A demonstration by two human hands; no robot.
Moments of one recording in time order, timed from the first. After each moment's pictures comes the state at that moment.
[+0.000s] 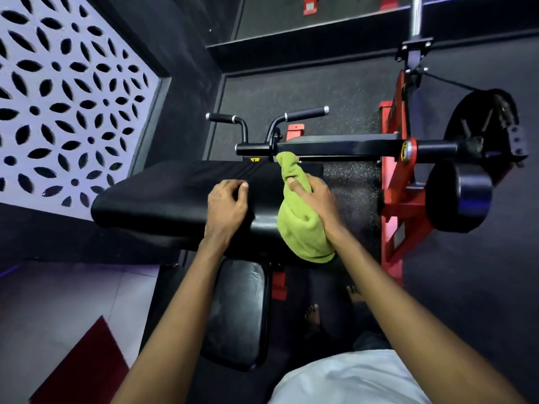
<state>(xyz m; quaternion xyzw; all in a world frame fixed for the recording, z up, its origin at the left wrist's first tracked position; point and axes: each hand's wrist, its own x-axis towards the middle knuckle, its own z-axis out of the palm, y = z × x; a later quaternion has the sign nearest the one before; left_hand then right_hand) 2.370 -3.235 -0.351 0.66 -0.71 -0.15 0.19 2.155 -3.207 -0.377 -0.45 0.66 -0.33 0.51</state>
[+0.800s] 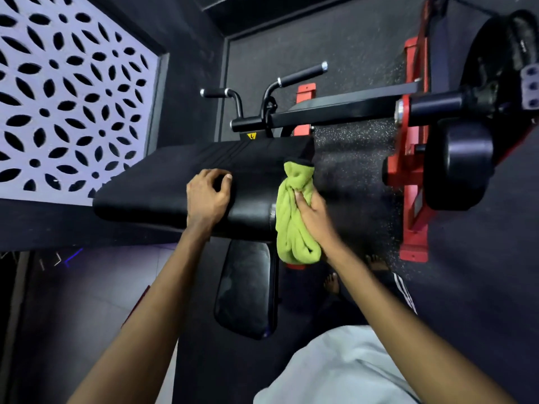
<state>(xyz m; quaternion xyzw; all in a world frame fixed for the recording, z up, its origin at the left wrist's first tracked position) 2.351 -3.236 -0.353 0.70 -0.70 -0.10 0.07 2.140 -3.144 -0.435 -0.30 0.52 -0.47 0.65</state>
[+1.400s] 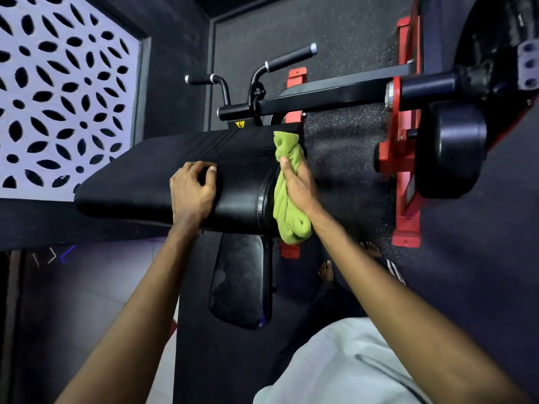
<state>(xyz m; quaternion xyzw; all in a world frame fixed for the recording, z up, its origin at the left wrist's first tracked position) 2.348 -3.235 -0.354 0.70 -0.71 -0.09 0.08 2.144 -3.194 -0.458 -0.32 0.53 -0.51 0.60</state>
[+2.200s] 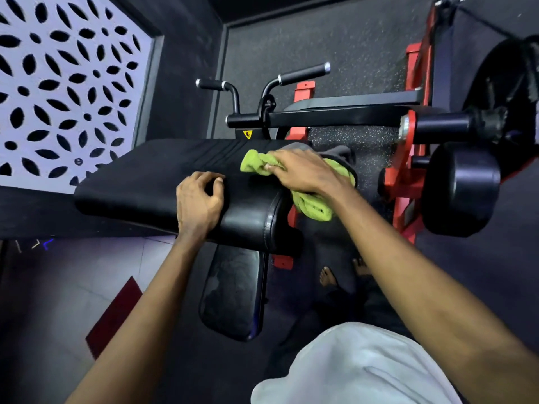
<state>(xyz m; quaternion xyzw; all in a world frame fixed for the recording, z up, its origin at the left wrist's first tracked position) 2.345 -3.237 -0.356 0.72 -0.68 -0.09 0.11 2.106 -3.276 -0.404 -0.76 0.51 -0.11 0.39</state>
